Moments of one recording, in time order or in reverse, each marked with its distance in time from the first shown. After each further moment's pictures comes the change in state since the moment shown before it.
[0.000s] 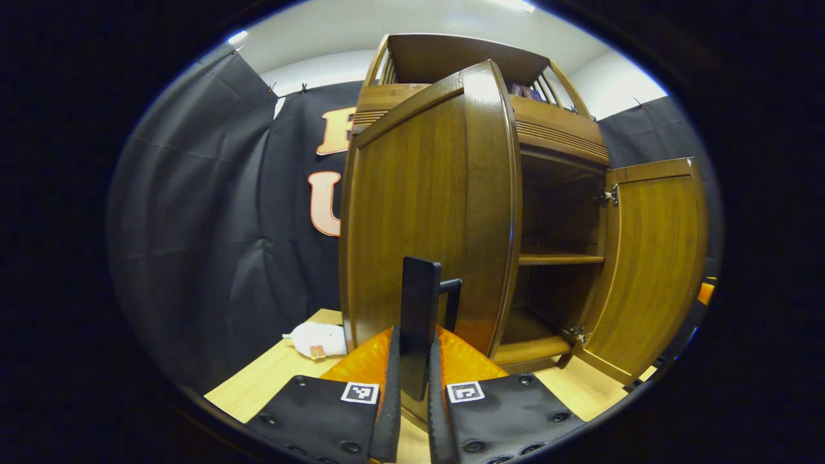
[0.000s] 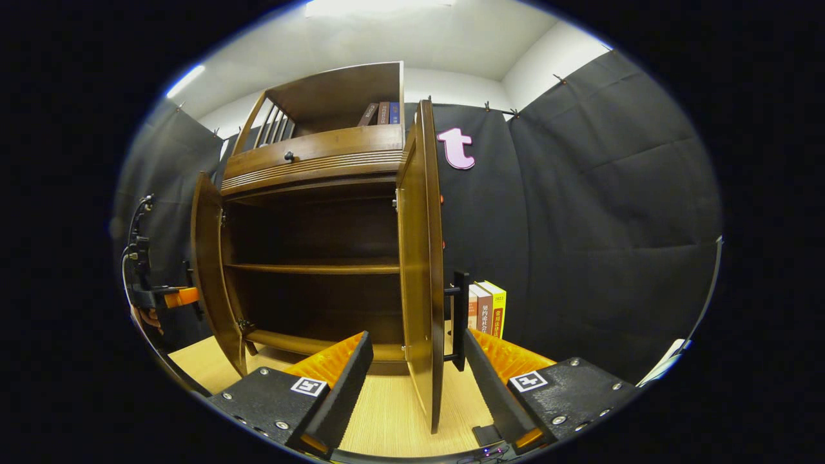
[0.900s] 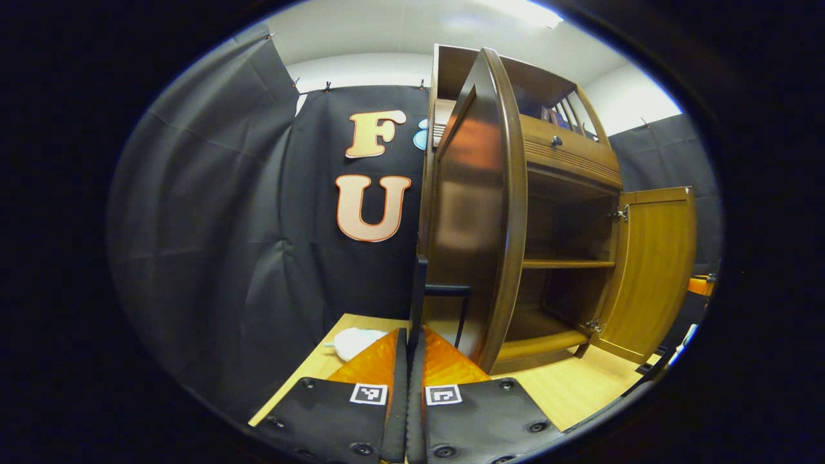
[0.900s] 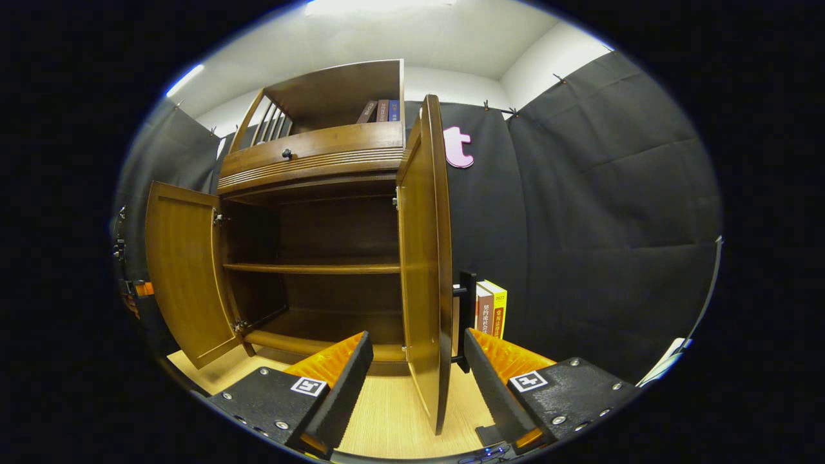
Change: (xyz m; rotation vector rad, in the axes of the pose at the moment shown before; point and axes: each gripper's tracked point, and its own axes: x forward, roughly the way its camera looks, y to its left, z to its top) left arm -0.019 0.146 0.010 -0.029 0.003 -0.116; right arm 0.010 0.011 0.001 0.007 0.007 -0.014
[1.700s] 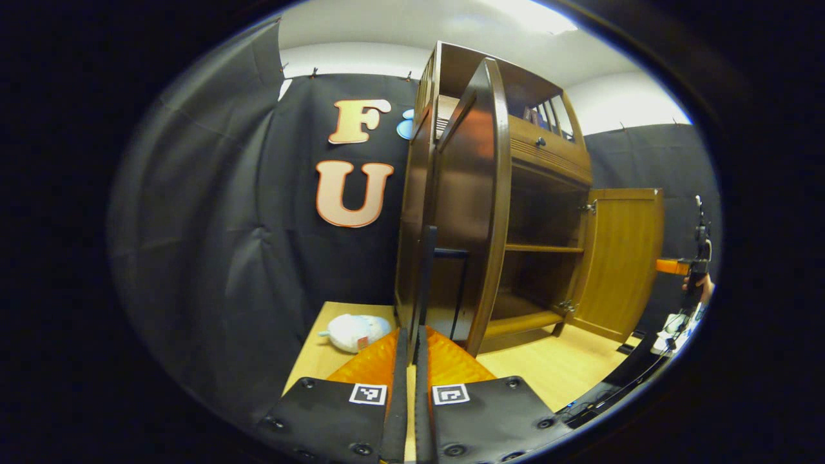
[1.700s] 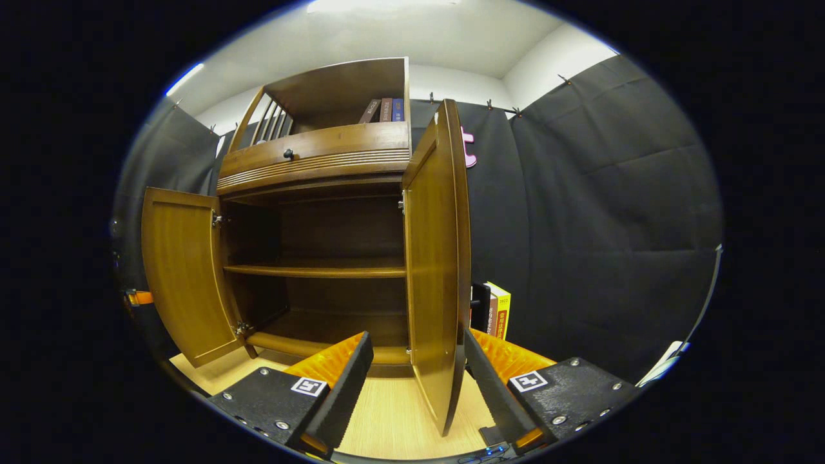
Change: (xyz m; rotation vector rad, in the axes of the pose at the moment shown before) left arm -0.053 0.040 -0.017 0.011 0.054 -0.080; right arm 0.010 0.012 0.012 -0.024 0.012 -0.007
